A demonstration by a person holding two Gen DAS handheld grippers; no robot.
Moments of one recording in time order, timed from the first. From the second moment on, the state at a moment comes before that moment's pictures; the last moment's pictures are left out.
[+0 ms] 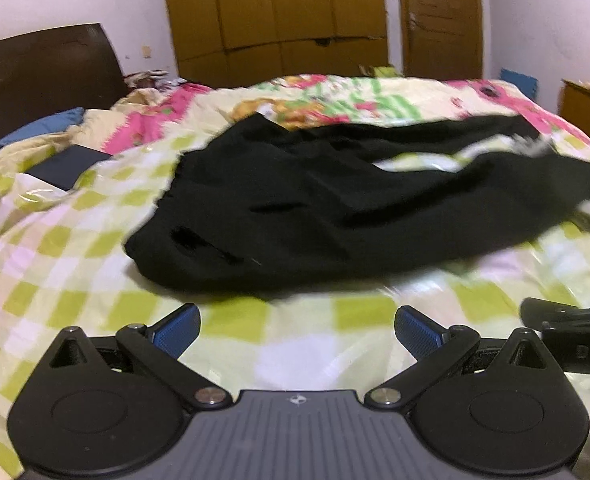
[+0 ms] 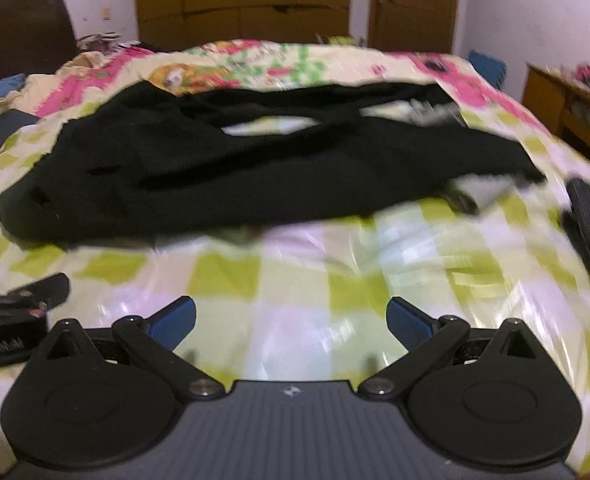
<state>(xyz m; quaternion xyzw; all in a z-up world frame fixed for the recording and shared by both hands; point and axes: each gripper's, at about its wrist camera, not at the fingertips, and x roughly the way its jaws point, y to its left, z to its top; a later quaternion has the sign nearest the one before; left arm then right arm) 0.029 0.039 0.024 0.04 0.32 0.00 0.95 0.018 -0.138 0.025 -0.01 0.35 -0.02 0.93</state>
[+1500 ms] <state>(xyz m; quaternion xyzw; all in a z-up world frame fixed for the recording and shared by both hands) 0.097 0.297 -0.011 -0.13 0.35 0.13 0.92 0.095 0.137 -0.014 -0.11 0.42 0.35 0.83</state>
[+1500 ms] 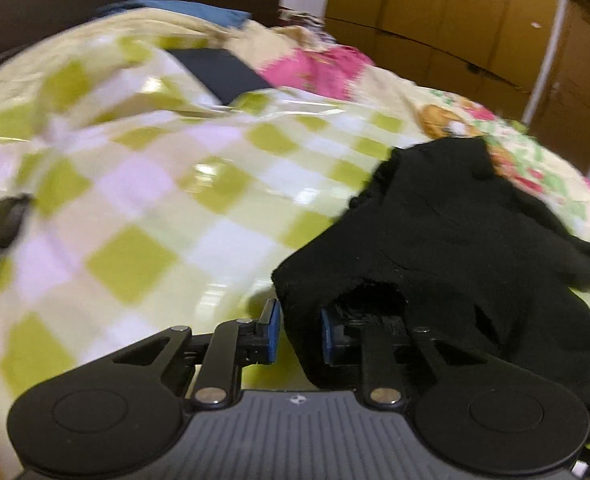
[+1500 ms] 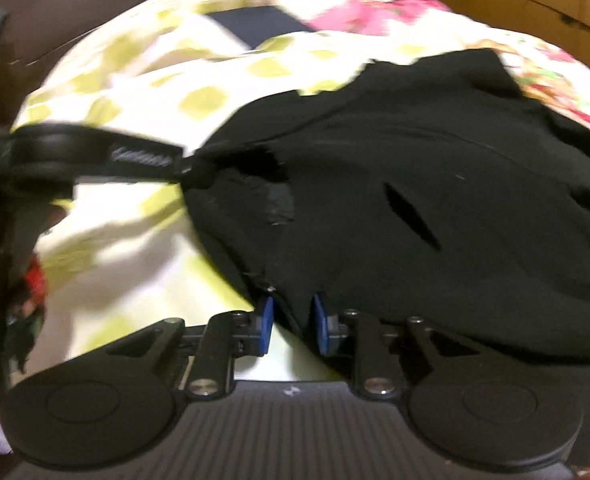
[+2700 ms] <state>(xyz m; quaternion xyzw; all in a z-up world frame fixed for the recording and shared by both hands) 0.112 -0.031 0.027 0.06 0.33 -0.11 0.94 0.091 -0.411 0.002 0.30 0.32 -0.17 0.88</state>
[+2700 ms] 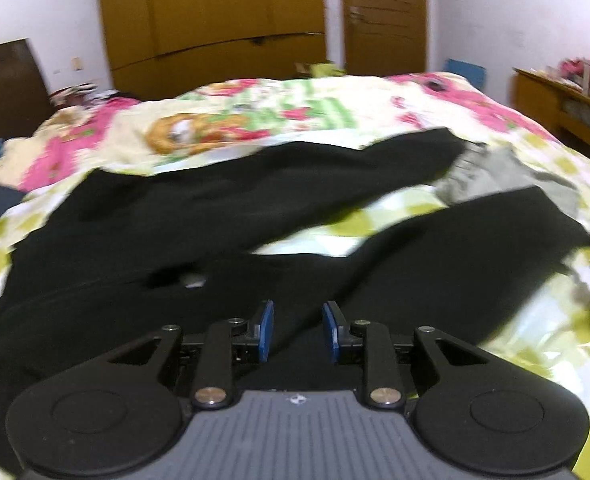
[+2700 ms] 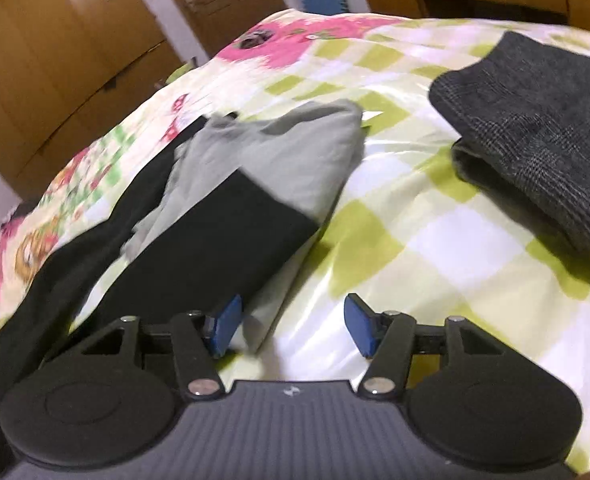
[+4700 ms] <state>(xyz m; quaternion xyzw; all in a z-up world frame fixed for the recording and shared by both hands) 0.362 0.227 0.024 0.11 0.34 -0.04 0.93 0.409 -0.051 0.022 -0.13 0.36 0.29 0.88</state>
